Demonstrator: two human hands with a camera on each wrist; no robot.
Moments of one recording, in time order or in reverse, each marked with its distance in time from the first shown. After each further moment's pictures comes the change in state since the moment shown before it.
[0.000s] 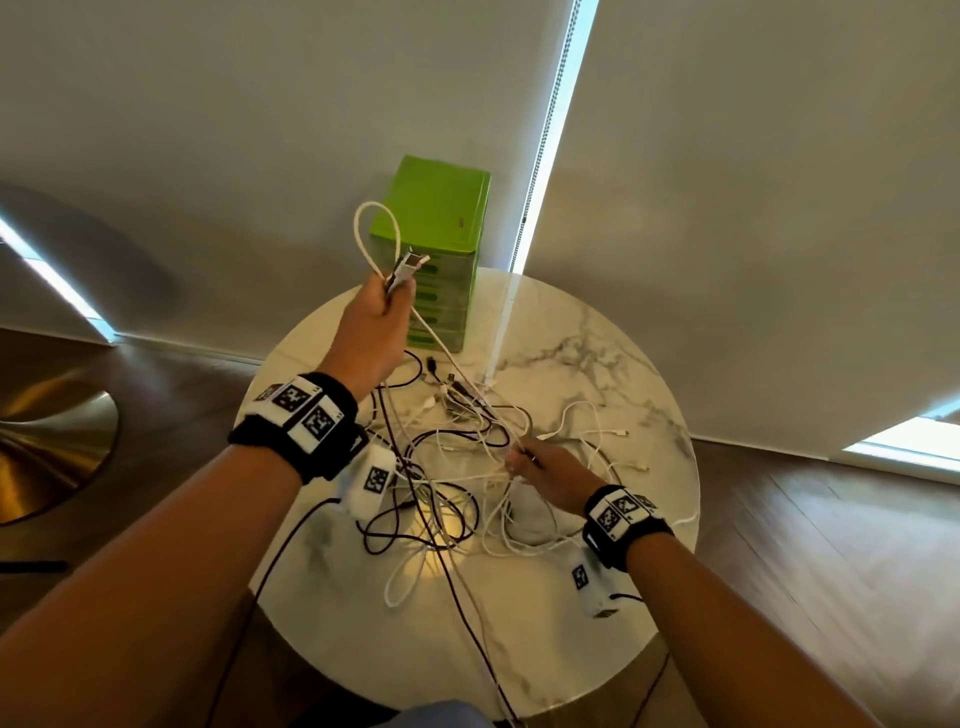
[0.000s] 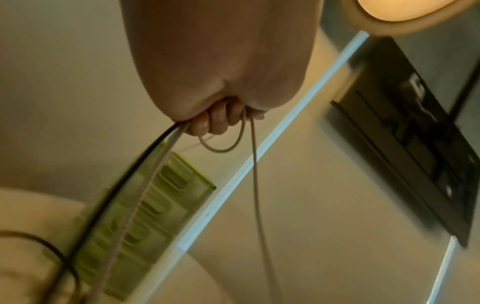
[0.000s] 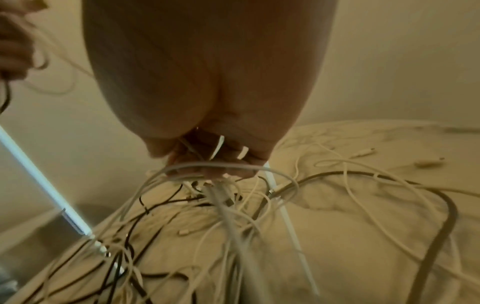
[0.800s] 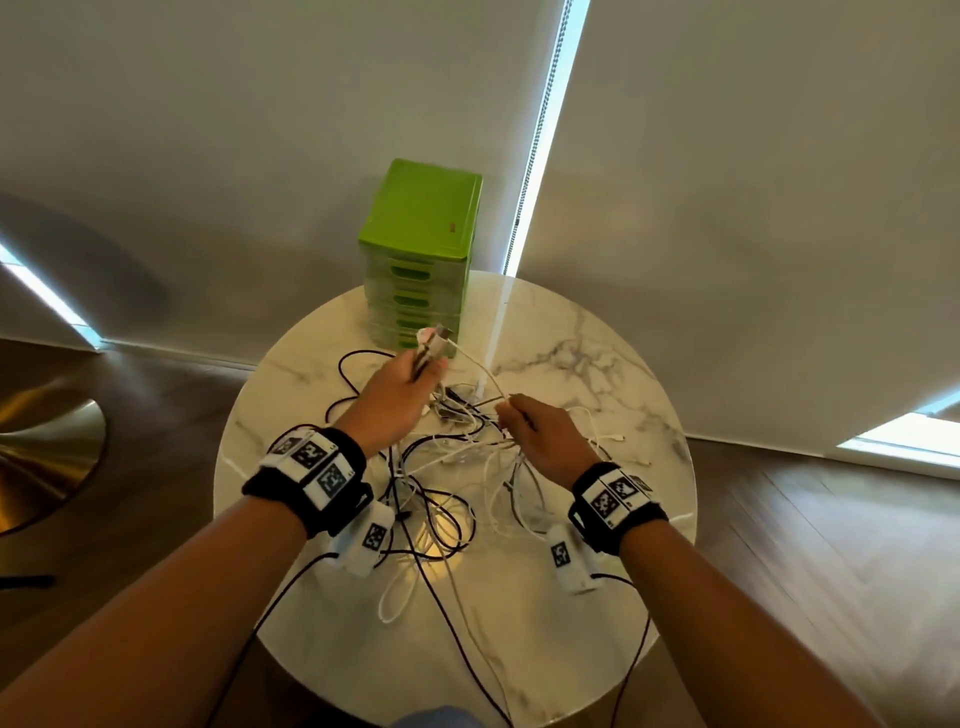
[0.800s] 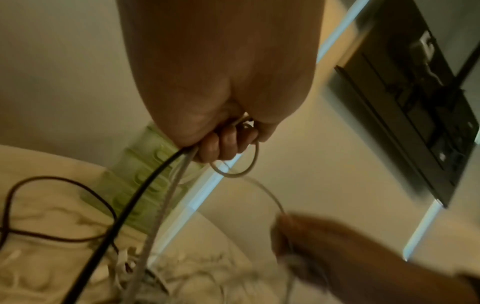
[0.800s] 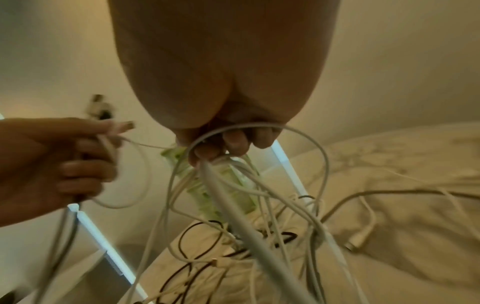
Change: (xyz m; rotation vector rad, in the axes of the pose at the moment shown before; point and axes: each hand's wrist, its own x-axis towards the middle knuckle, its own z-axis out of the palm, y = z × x) left_hand -0.022 -0.039 0.031 0.090 -0.308 -0.152; right_hand 0.022 -0.036 -0.030 -0.001 0.298 -0.097
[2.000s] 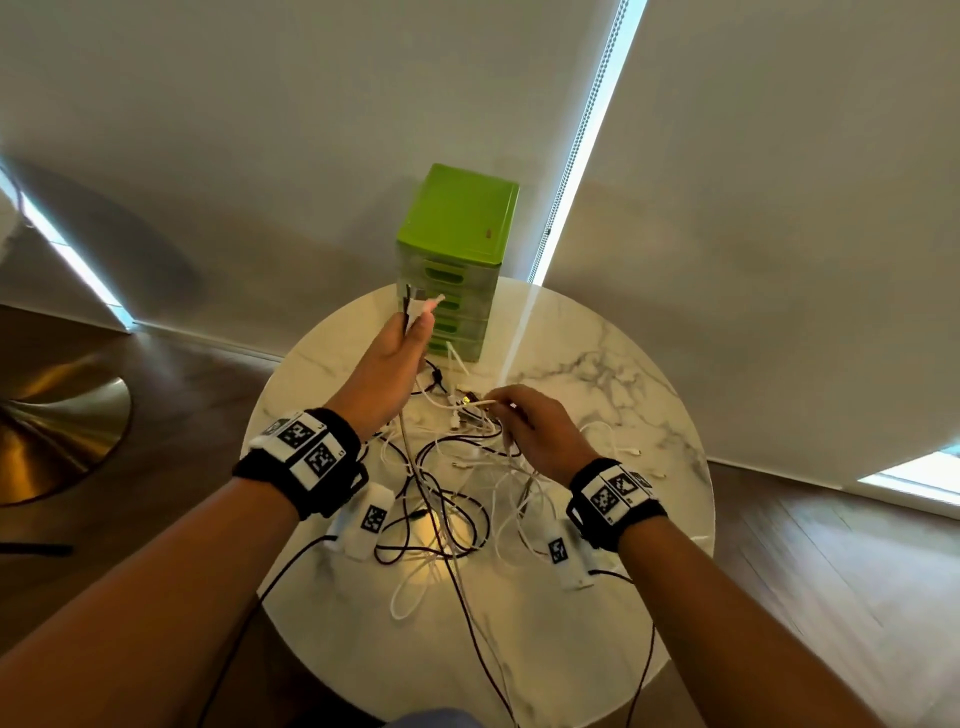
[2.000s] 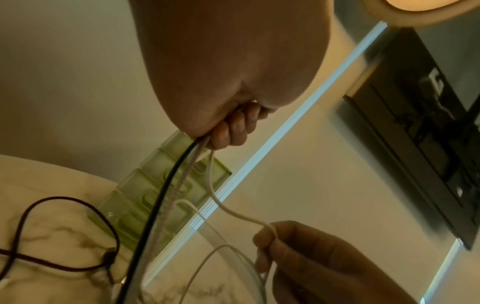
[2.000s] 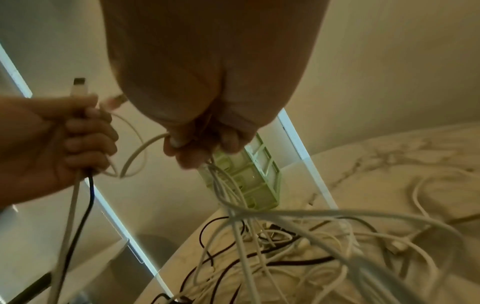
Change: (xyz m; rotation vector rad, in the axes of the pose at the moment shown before) left_hand 0.001 -0.006 -0.037 -0.292 0.111 0.095; right_hand 0.022 -0.034 0.014 0.138 0.003 -0.138
